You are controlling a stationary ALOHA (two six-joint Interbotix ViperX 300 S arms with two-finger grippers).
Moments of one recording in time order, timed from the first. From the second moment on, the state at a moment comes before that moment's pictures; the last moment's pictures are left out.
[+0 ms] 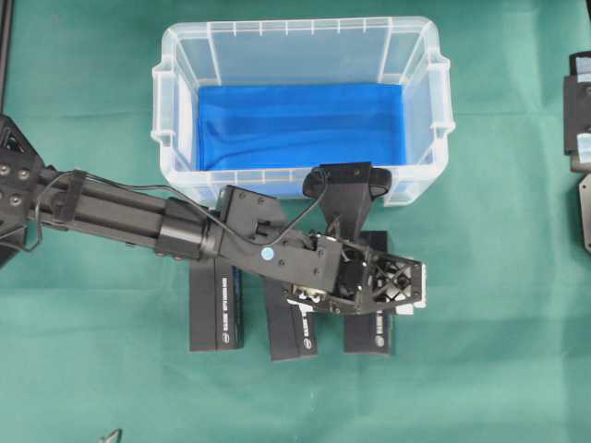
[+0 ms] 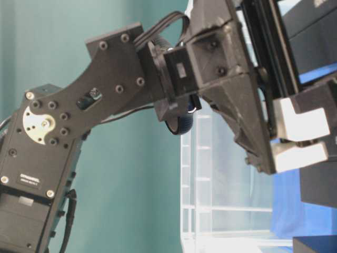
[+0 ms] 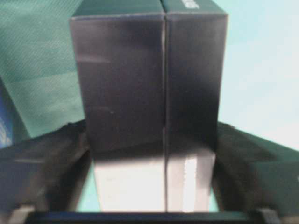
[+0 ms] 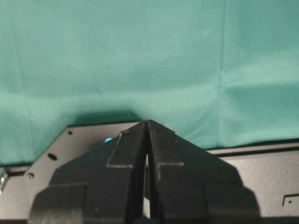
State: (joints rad) left arm -0.18 0.52 -0.23 0.07 0.85 -1.75; right arm 0.00 -0.73 0.63 -0.13 1.44 0.17
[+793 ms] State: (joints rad) left arm -0.16 0.51 -0.31 0.08 0.97 -1.76; right arm 0.00 -0.73 0.63 -0.13 1.44 0.17
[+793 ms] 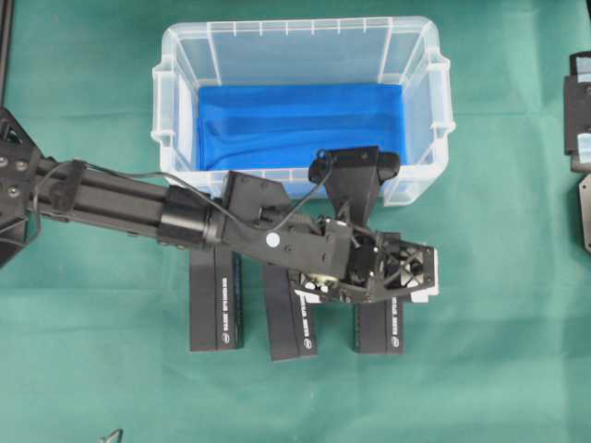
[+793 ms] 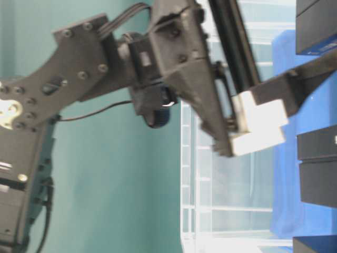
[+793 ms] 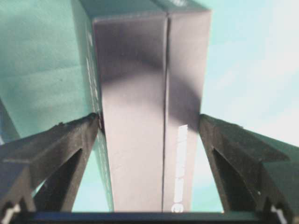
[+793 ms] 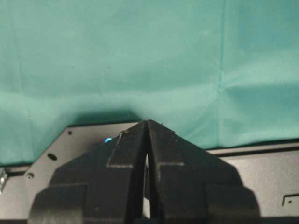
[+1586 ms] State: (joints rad) left arm -0.13 0.46 -0.60 0.09 1.23 -1.68; right arm 0.00 -0.73 0.63 -0.13 1.44 0.17
